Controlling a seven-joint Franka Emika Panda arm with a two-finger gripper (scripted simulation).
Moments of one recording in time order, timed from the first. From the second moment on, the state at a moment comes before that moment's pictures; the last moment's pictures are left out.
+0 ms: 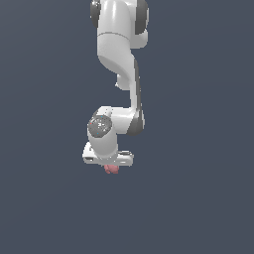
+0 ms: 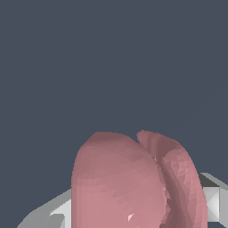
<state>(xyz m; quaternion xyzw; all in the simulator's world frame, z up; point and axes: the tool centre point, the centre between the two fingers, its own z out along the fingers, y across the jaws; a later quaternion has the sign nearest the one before) 0.072 -0.077 0.039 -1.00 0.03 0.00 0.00</state>
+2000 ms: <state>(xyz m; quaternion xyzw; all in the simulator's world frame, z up) 0.116 -0.163 0.195 -1.00 0.03 0.00 0.00</state>
